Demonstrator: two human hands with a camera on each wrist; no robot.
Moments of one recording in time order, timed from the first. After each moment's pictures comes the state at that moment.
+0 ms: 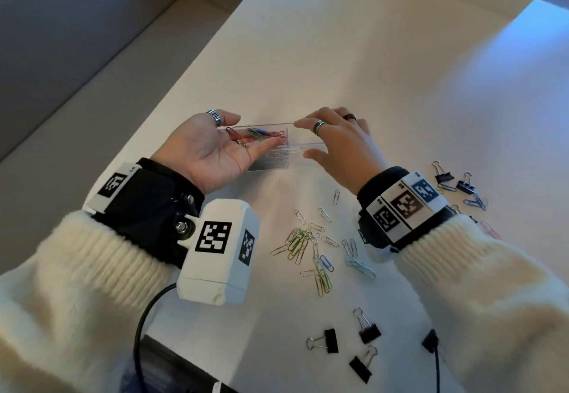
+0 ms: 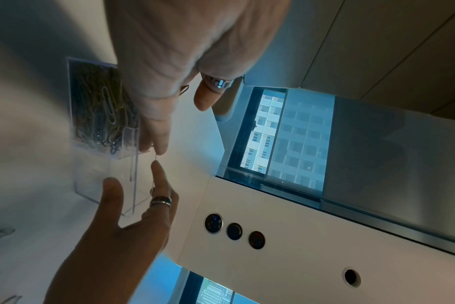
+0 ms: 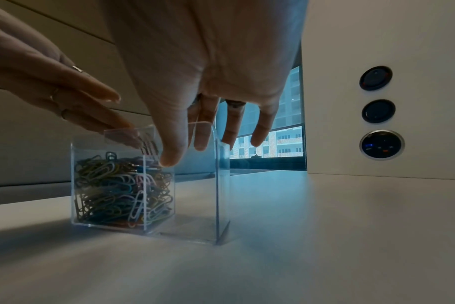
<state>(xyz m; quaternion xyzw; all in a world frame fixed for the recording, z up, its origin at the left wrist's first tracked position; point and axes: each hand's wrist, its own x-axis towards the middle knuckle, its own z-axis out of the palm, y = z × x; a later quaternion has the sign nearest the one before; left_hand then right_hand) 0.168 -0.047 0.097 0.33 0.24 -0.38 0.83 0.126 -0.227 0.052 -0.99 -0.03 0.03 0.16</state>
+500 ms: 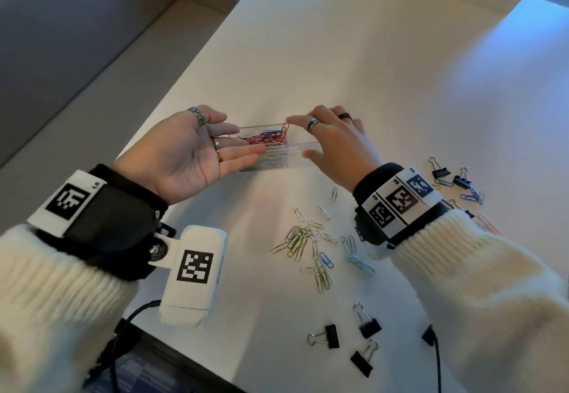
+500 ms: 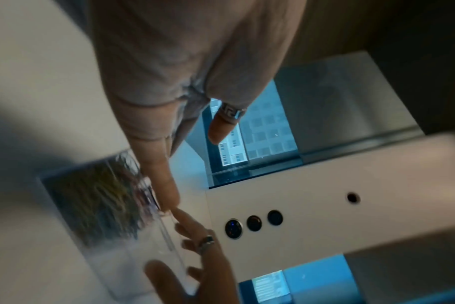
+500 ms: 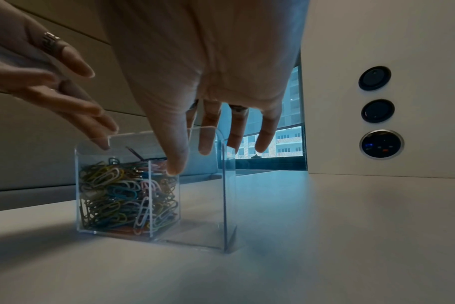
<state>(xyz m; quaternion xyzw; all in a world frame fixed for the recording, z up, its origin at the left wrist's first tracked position) 0.161 -0.027 0.106 0.53 0.18 -0.36 0.75 0.124 -0.225 0.050 -0.99 -0.03 0.03 0.15</state>
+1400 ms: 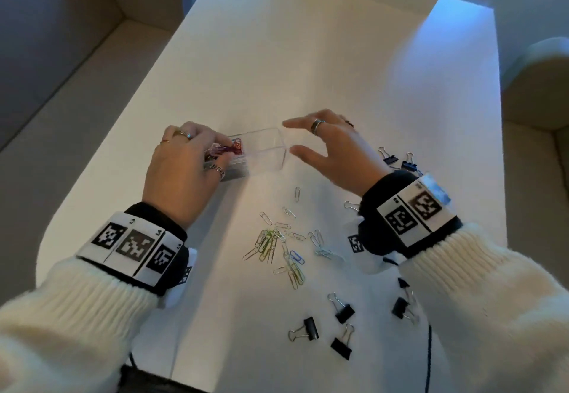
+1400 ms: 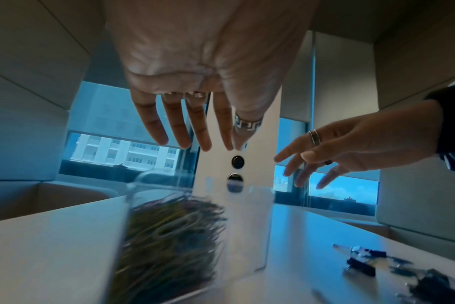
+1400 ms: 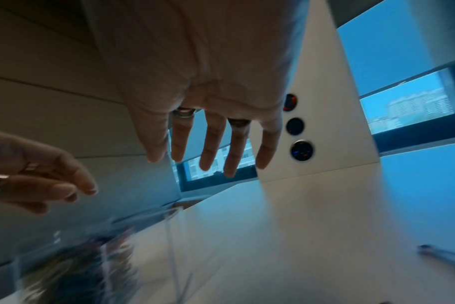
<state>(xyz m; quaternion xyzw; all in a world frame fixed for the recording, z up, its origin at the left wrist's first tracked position) 0.141 -0.054 0.072 0.94 -0.24 0.02 0.26 0.079 -0.260 0.085 -0.96 0.05 0.01 0.28</state>
